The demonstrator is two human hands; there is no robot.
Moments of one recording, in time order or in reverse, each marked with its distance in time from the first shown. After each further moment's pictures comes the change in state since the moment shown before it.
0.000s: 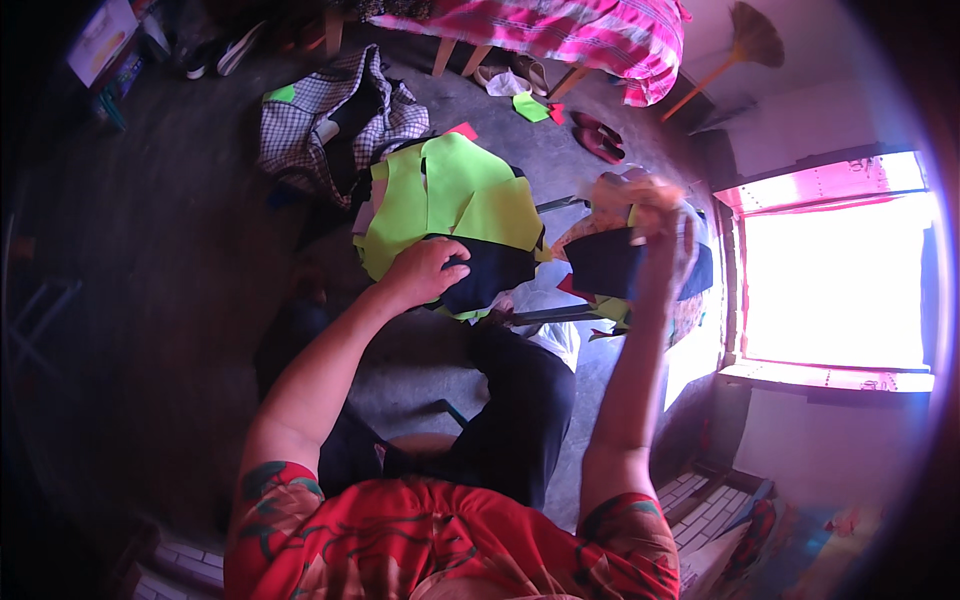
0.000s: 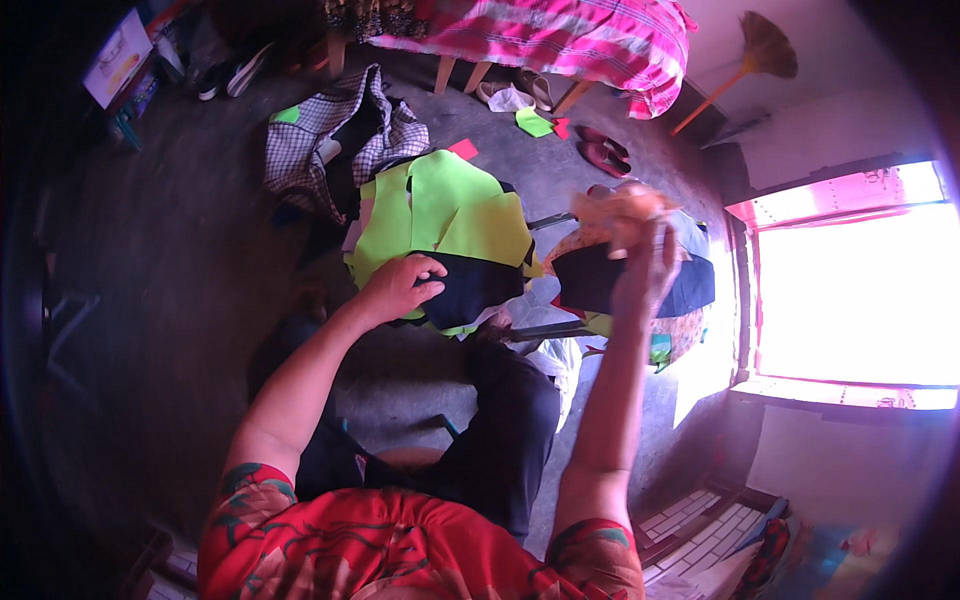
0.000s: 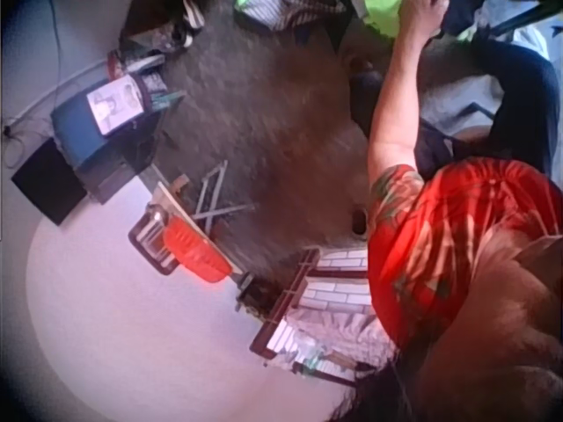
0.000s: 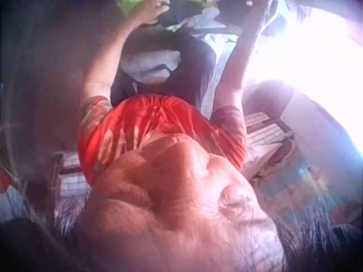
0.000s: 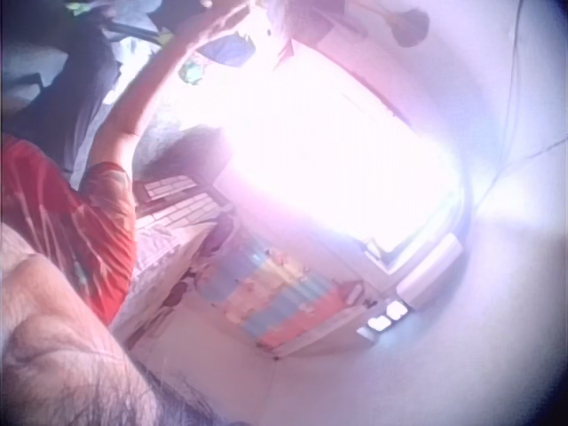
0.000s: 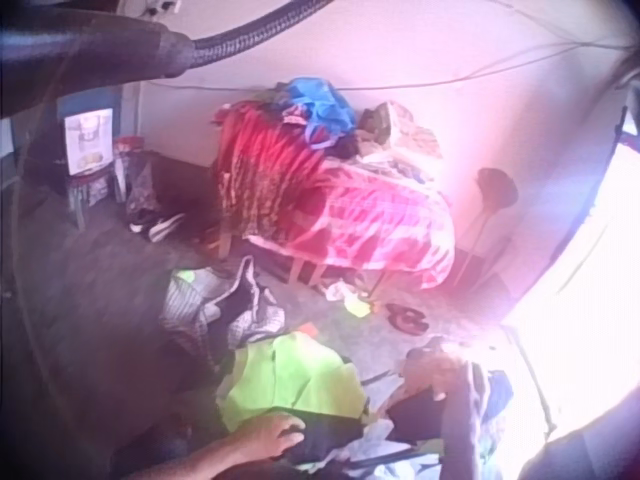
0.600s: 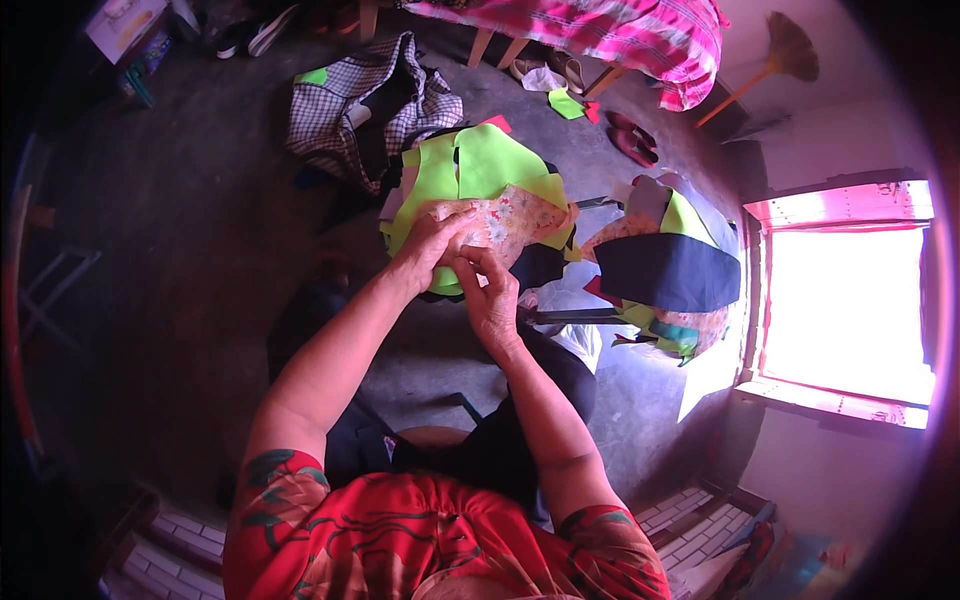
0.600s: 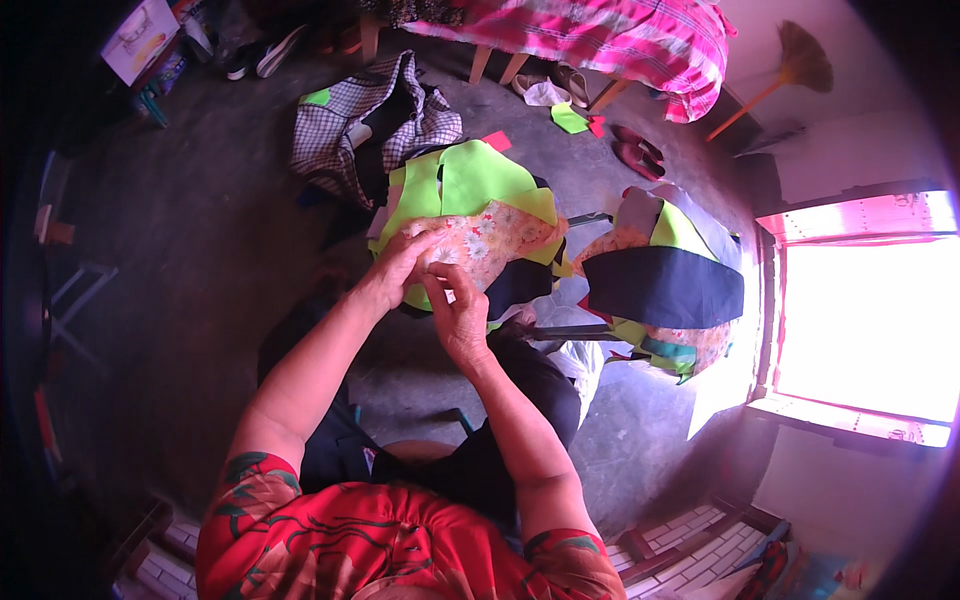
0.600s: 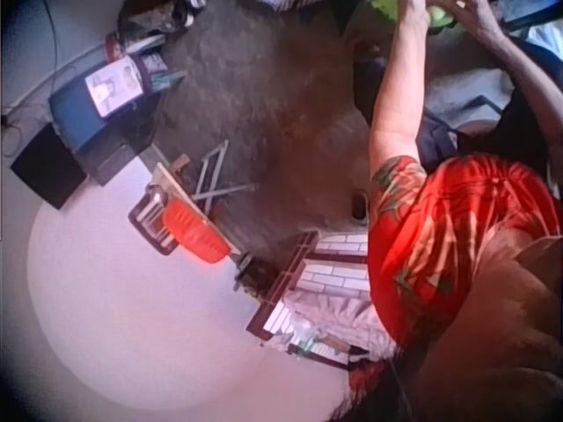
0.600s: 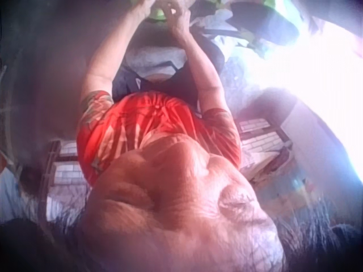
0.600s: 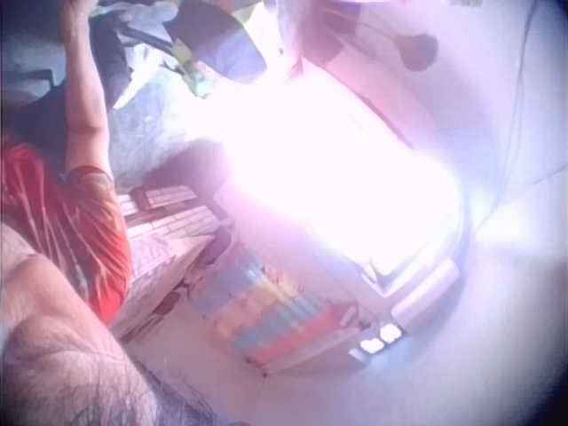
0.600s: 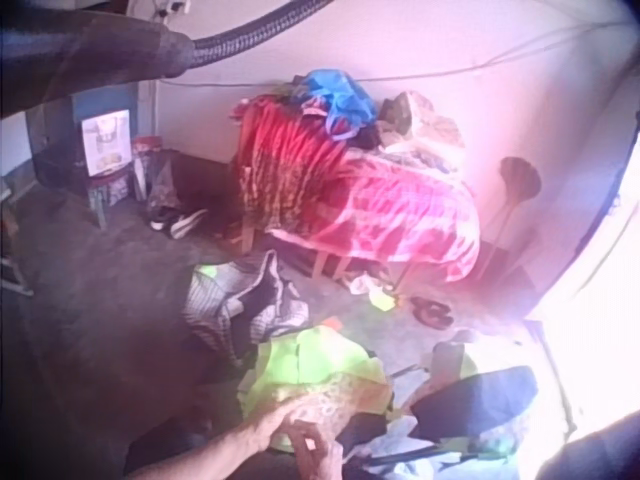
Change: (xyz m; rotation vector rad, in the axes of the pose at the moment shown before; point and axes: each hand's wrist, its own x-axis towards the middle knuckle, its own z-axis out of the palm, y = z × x) left_hand 0.007 -0.007 -0.012 -1.076 0.206 -0.477; right_hand -0.183 0.083 0.130 -0.246 -0.564 0.026
